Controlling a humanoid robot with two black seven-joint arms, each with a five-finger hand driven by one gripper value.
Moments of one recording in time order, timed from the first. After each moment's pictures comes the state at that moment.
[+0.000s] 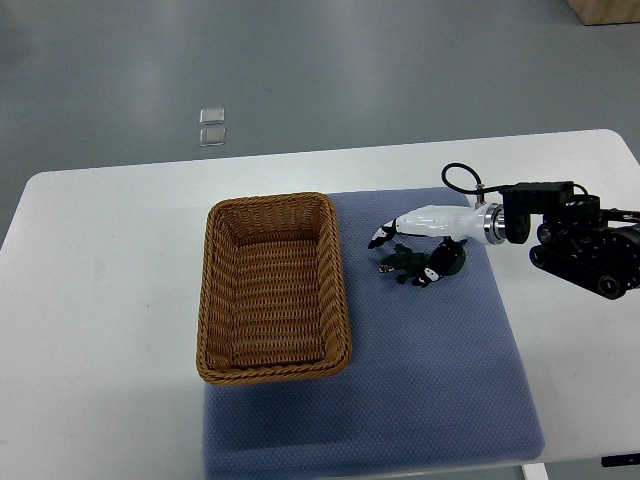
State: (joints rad) left arm 0.04 0.00 -0.04 -0.15 0.06 0.16 0.01; right arm 0.98 -0.40 0.07 0.84 -1.46 0.14 0.44
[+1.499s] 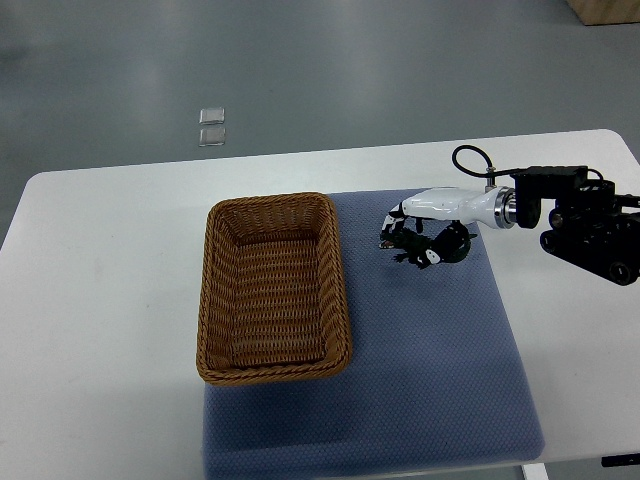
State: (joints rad) left arm 0.04 0.00 -0.04 -0.15 0.06 0.16 0.01; right arm 1.02 -0.44 0.06 0.84 -1.44 0.12 0.47
